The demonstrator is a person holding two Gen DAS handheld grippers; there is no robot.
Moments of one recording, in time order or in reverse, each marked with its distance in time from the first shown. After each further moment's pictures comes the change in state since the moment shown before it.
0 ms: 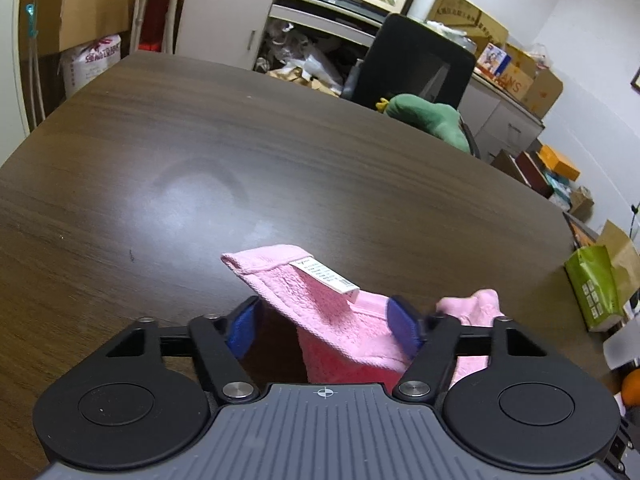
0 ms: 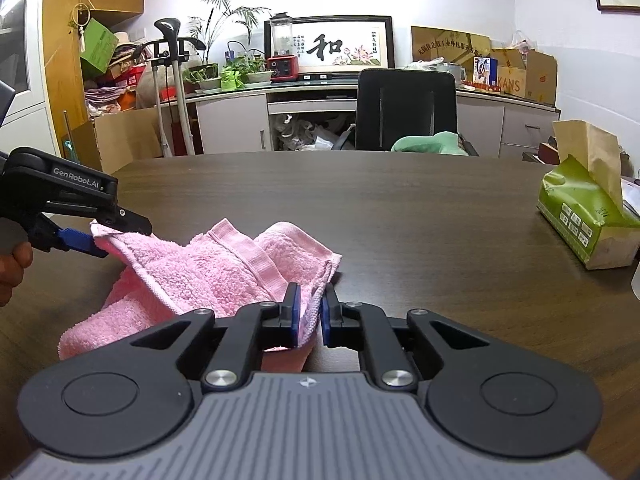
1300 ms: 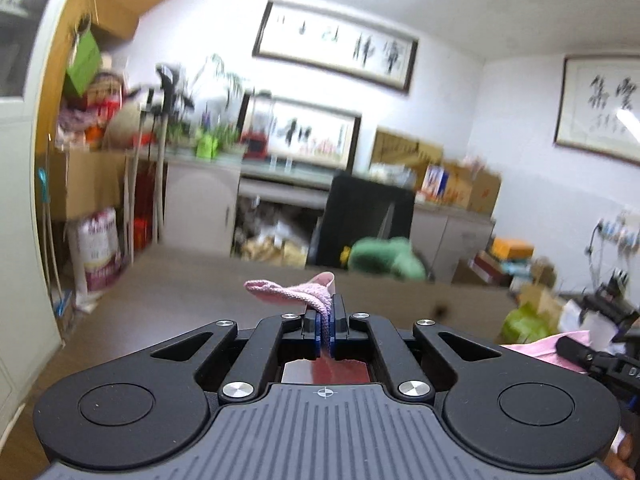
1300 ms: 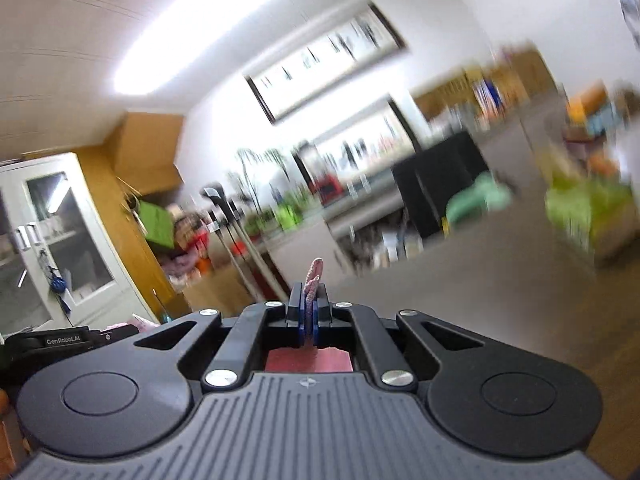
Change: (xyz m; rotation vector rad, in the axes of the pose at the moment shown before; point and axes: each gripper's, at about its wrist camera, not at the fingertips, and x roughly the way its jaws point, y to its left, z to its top) left arm -0.186 -0.059 -0.043 0.202 -0.525 -0.053; right arm -0.157 -0.061 0.018 0.338 -0.441 0.291
